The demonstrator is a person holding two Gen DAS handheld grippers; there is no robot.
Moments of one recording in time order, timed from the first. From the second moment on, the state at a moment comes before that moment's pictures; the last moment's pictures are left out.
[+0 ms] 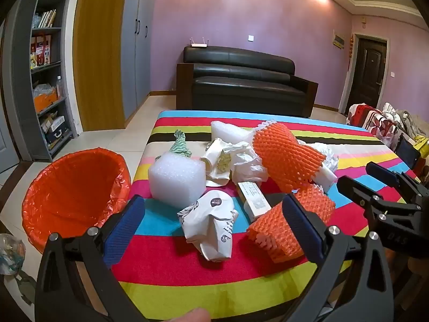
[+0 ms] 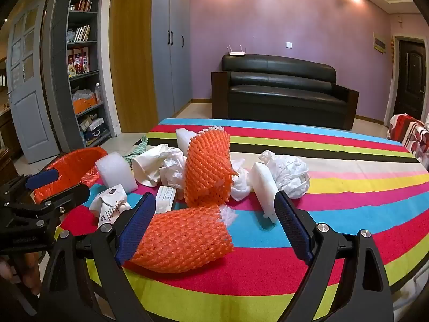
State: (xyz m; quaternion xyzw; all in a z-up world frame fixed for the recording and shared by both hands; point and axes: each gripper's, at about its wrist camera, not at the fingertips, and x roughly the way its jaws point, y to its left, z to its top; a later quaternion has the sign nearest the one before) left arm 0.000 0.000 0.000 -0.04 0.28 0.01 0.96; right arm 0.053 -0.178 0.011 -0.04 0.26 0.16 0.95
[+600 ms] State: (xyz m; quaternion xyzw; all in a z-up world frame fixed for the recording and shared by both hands) left arm 0.002 0.003 0.005 -0.04 0.28 0.01 0.96; right arm 0.055 -0.180 0.013 -0.03 0.26 0.16 0.95
